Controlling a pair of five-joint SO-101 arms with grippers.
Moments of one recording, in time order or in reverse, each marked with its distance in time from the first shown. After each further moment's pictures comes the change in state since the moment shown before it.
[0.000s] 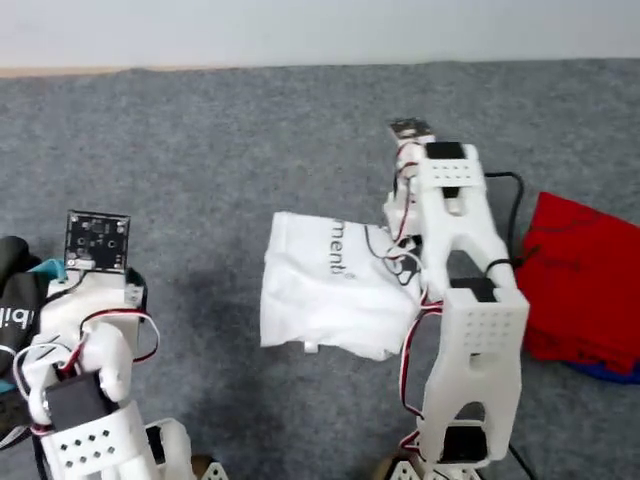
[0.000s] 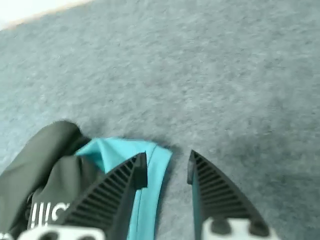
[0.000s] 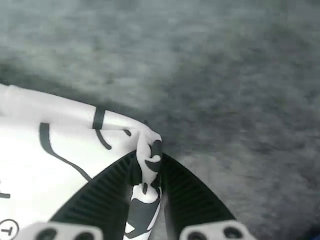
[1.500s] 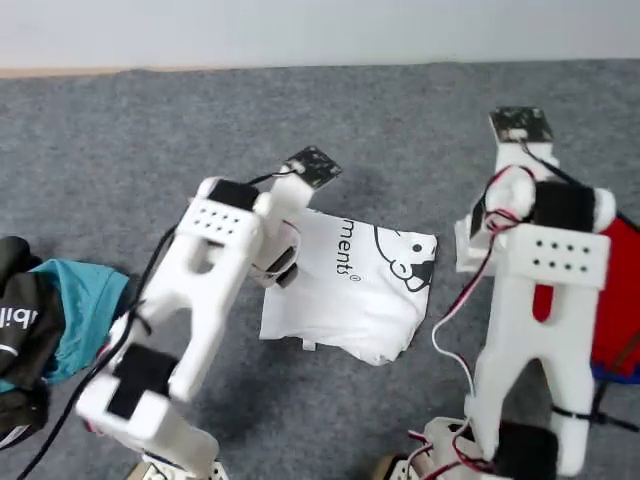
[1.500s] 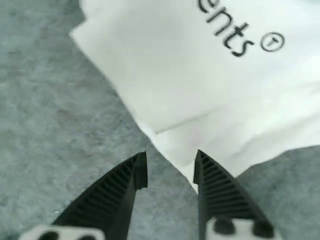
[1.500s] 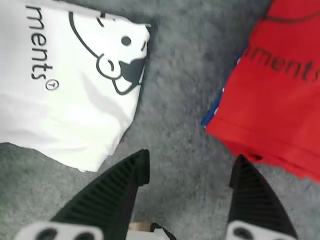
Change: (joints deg) left arm 38.2 81.2 -53.7 18.5 0.0; right arm 9.3 -59.5 28.3 21.2 -2.3
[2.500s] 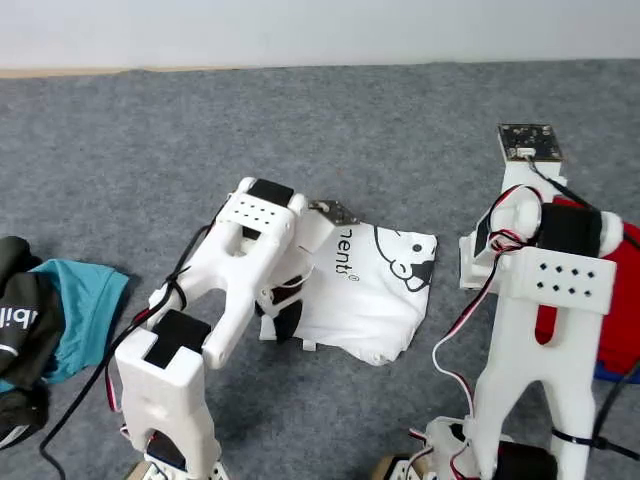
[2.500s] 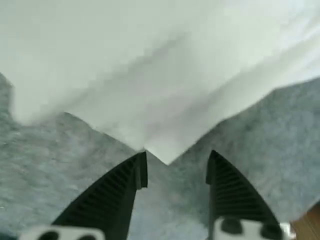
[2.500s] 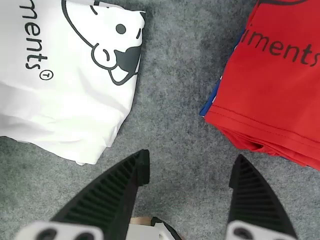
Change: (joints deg) left arm 2.7 13.0 -3.9 14.2 -5.1; right arm 1.0 -4.4 4.2 0.0 0.0
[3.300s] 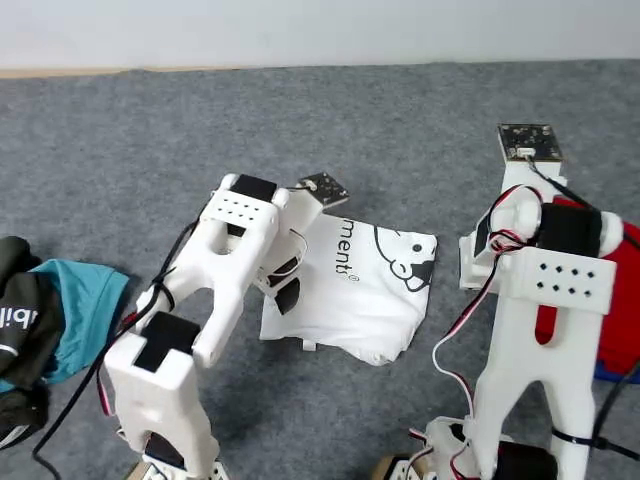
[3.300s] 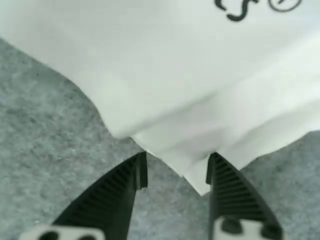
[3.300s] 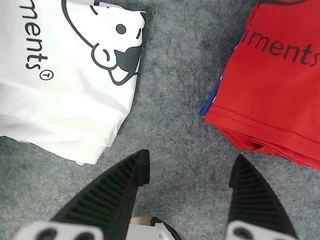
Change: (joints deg) left arm -3.1 -2.0 0.5 -10.6 1.2; right arm 0.0 0.0 0.0 0.0 0.0
